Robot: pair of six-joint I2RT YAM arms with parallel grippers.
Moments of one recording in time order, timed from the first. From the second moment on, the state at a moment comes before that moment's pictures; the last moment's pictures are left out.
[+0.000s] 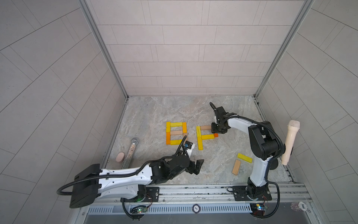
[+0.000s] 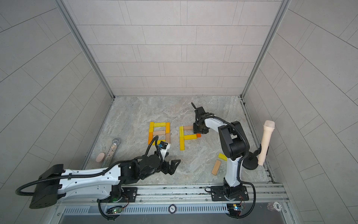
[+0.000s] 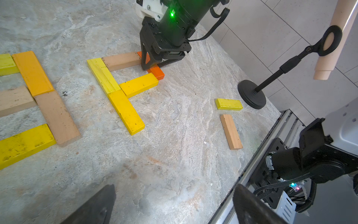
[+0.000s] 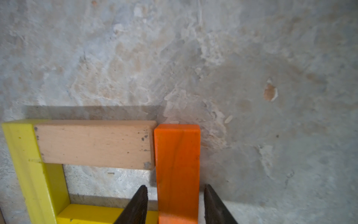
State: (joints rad) left arm -1.27 1.07 0.53 -0.01 -0.33 -0.62; right arm 0.28 1.92 1.27 -0.61 -0.06 0.34
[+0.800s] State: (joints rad) left arm -1.27 1.05 0.53 0.01 -0.31 -0.62; right arm 0.29 1.48 1.02 -0.67 0.00 0.37
